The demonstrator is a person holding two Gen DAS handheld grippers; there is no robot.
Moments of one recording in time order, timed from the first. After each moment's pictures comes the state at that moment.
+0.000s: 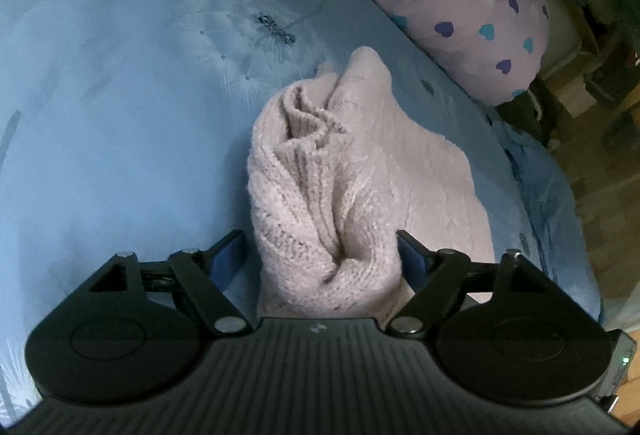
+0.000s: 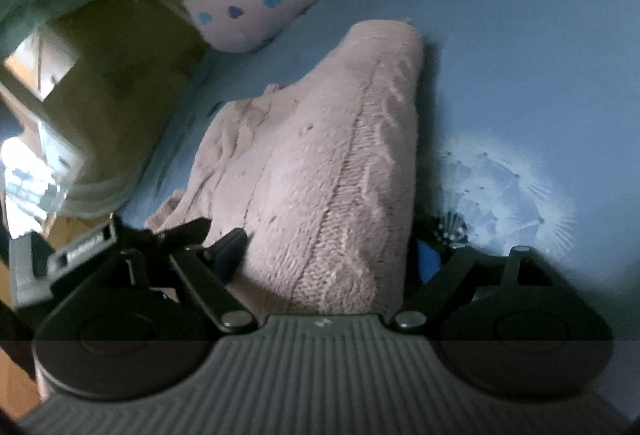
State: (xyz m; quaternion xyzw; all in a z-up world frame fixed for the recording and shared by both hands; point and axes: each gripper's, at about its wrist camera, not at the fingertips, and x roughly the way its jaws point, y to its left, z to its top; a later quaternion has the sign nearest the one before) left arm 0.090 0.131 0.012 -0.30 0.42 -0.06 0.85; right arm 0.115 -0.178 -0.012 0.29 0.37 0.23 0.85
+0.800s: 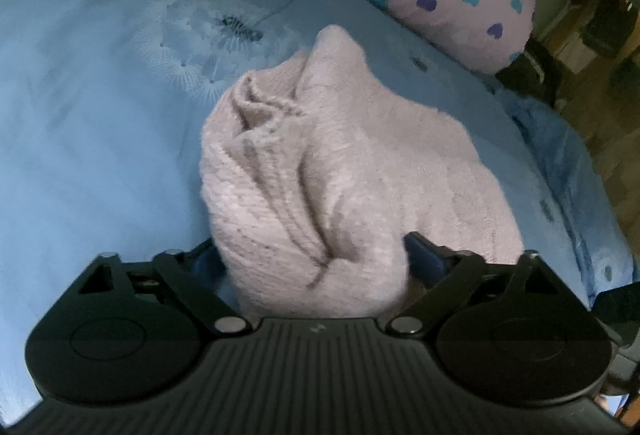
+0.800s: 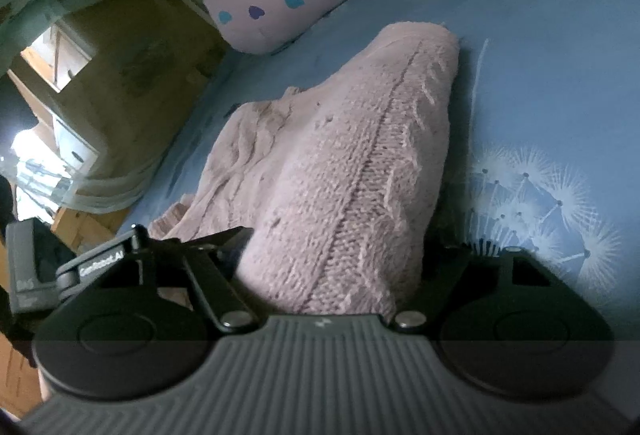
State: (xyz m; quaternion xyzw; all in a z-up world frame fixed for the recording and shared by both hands) left arm 0.102 0.103 0.009 -0.23 0.41 -0.08 0.88; right arm 0.133 -0.169 -0.015 0.29 0.36 0.25 0.85
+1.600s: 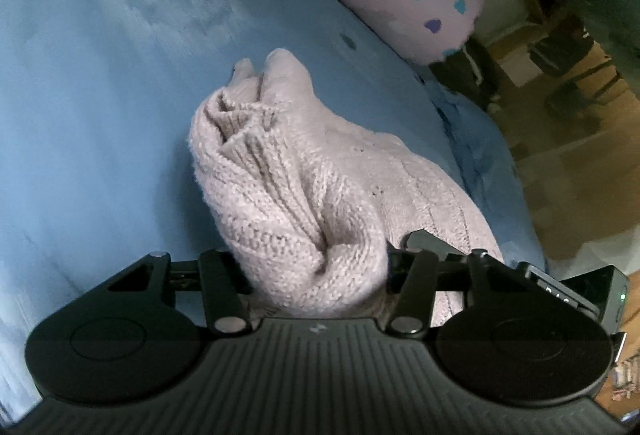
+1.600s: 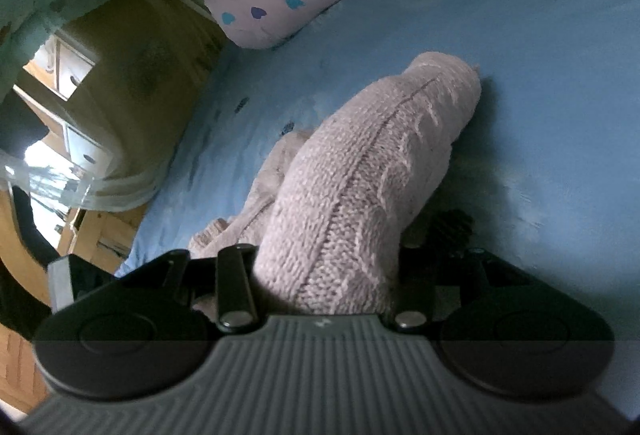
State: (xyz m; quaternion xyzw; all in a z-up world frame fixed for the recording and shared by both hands) left arm 0.047 0.079 0.040 -0.33 0.43 -0.16 0.82; right arm 0.091 -0.216 0.052 0.30 0.40 0.25 0.83
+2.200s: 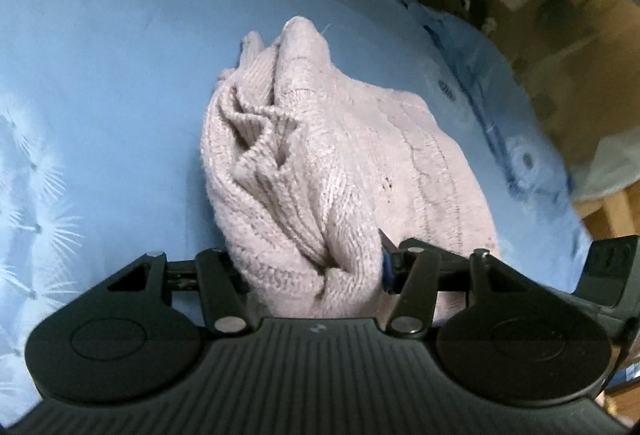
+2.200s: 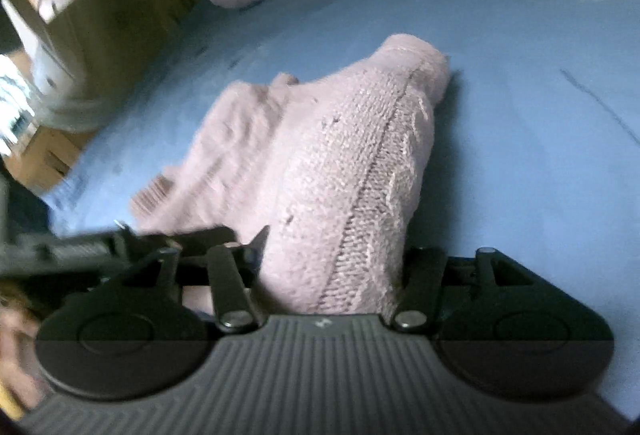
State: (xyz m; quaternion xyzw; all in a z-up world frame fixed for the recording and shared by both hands) left arm -0.083 -0.004 0.031 -0.22 0.46 -0.17 0.84; right arm -0.027 -0.270 0.028 0.17 0.42 0.20 0.87
